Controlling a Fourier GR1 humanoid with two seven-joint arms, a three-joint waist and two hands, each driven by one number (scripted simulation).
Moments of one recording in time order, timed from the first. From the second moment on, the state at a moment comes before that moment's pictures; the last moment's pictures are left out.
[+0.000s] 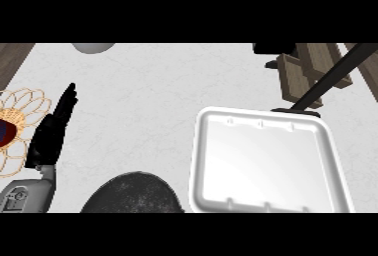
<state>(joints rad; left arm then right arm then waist) -0.16 0.30 0.03 -1.44 -0.14 0.10 0.05 -1.51 -0.60 -0.01 -0.71 1.03 0.31 0.46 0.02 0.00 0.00</state>
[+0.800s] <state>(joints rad) -0.17 0.29 0.05 -1.44 -0.15 0.09 0.07 -1.36 -0.56 -0.22 -0.64 0.86 0.27 0.46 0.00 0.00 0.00</state>
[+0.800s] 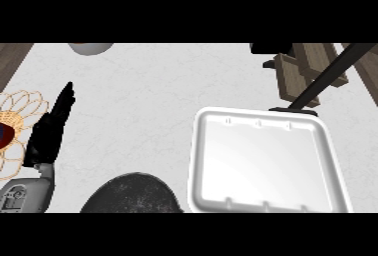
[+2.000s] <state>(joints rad) -0.12 0.29 0.08 -1.49 -0.15 0.08 0.08 -1.23 -0.85 -0.54 -0.93 0.59 0.38 0.63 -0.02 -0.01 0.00</state>
